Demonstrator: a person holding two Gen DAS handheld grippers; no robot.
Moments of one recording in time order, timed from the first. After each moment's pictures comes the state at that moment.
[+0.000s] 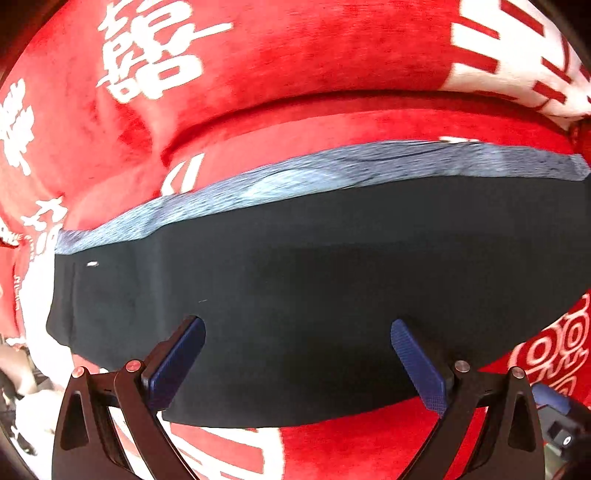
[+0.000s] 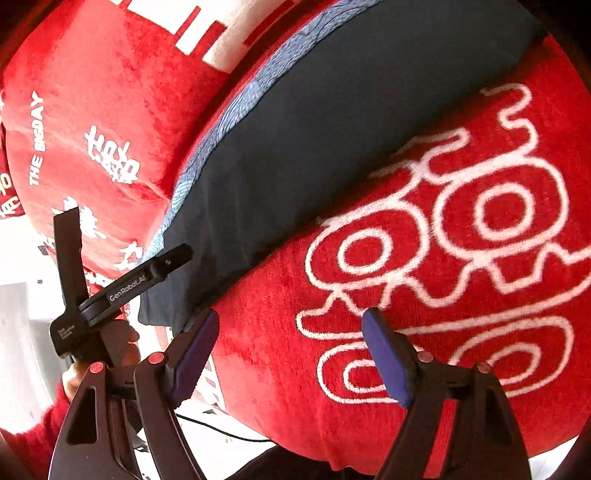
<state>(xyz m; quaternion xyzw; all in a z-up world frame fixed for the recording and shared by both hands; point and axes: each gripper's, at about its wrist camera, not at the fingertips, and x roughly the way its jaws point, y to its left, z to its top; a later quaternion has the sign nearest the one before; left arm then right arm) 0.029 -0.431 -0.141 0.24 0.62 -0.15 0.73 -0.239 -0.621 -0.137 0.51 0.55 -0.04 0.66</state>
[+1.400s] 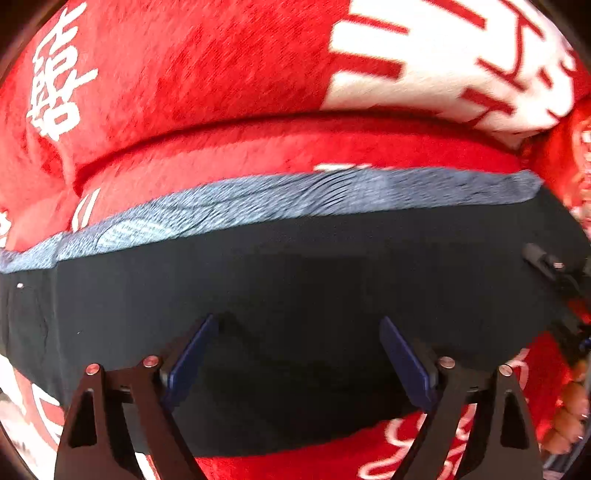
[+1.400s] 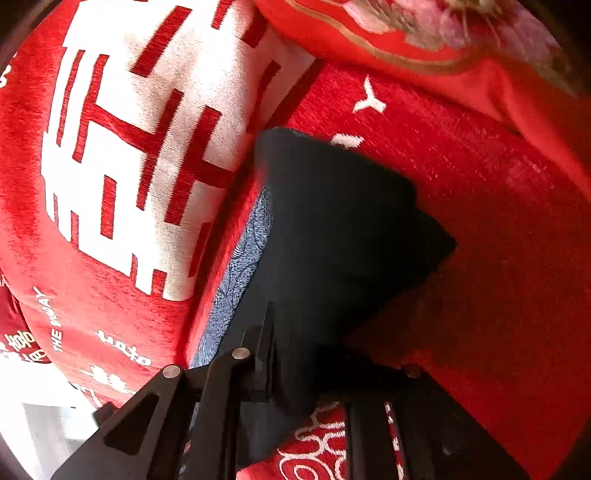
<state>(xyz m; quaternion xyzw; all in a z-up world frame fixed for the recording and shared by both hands) -0.013 -0.514 -0.145 0.16 0.61 -0.23 0.74 -0.234 -0.776 -0.140 0.60 0.37 -0.20 0.68</state>
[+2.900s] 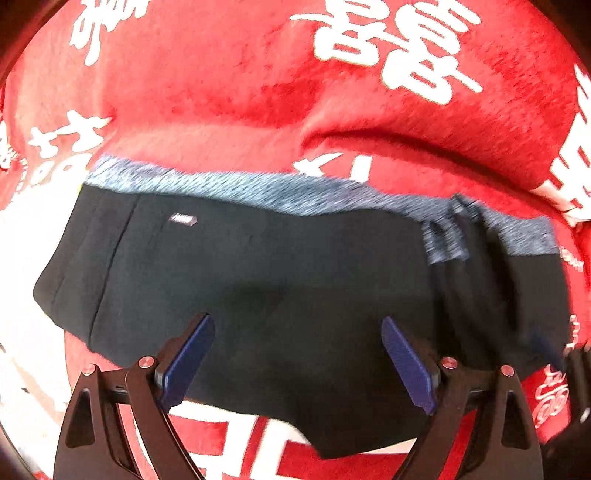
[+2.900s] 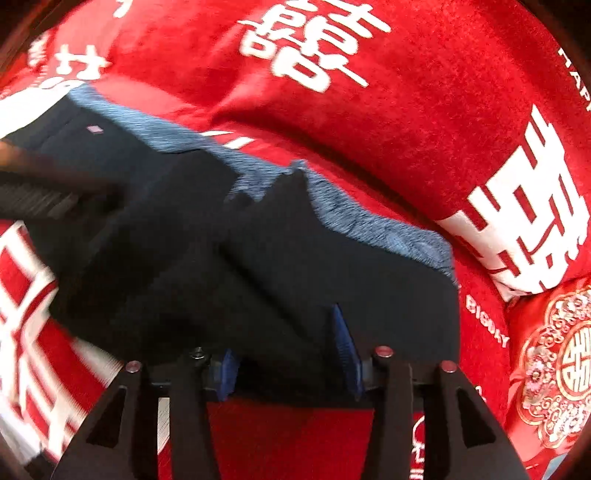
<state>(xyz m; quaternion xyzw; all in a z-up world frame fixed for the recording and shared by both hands) 0.063 -0.204 -0.109 0.08 0.60 -0.15 0.78 -0.068 -0.360 -0.107 -0.11 0.58 -0.09 0.80</state>
